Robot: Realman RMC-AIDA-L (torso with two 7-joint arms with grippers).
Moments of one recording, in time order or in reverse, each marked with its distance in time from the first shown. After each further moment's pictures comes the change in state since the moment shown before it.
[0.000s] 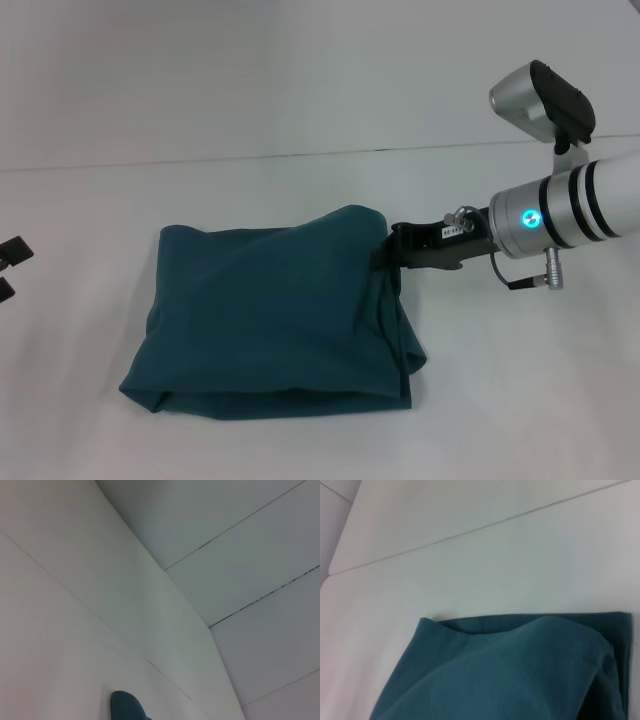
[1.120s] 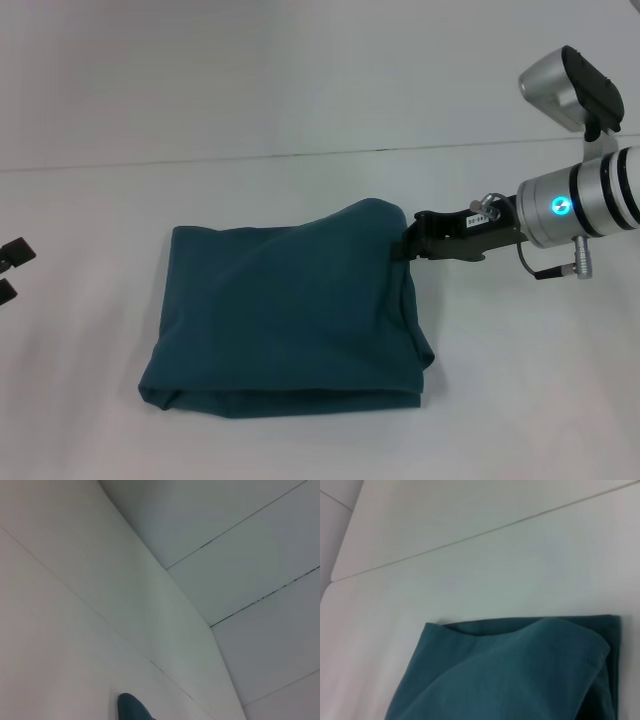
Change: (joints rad) left arm 0.001 -0.003 0.004 0.000 0.000 -0.006 -0.001; right arm -0.027 -0.028 0.015 -0.054 -0.005 -0.065 0.030
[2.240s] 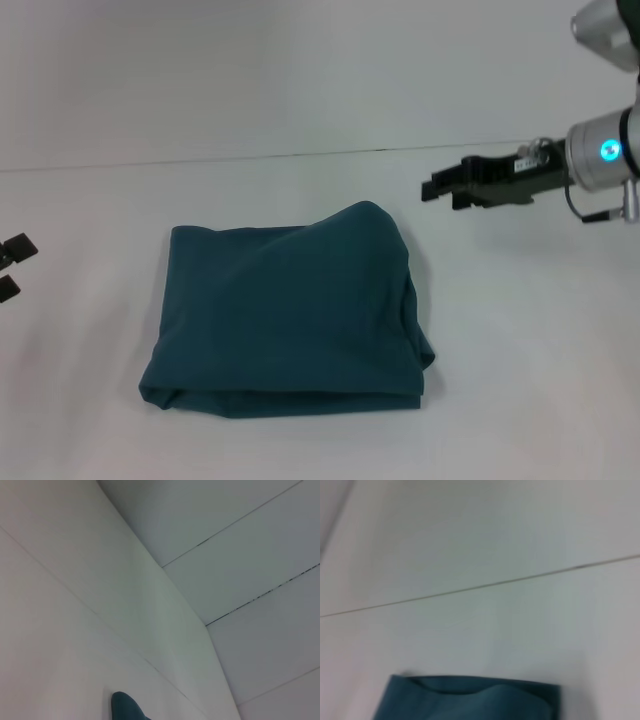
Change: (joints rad) left arm -0.008 0.006 -0.003 -0.013 -0.004 0.005 -0.010; right arm 0.008 -0.069 0.029 -0.082 -0.045 -0.011 0.022
